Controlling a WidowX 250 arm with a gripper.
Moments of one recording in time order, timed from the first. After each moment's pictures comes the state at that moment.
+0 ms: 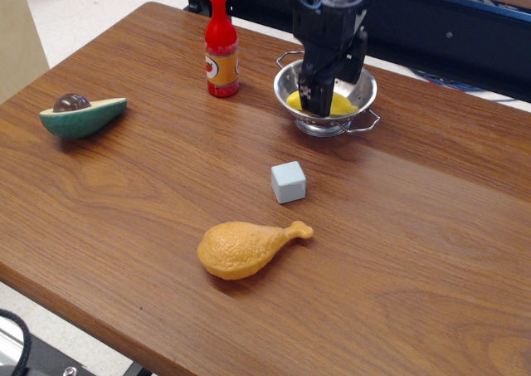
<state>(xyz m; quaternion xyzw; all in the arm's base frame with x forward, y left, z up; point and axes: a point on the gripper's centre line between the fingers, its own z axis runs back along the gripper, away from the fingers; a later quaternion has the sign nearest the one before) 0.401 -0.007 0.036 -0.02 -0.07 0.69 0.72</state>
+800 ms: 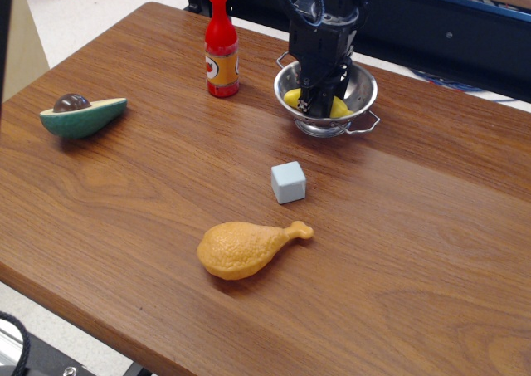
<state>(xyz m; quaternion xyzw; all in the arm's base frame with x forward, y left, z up) 0.404 -0.004 0.015 0.01 -0.06 0.70 0.71</state>
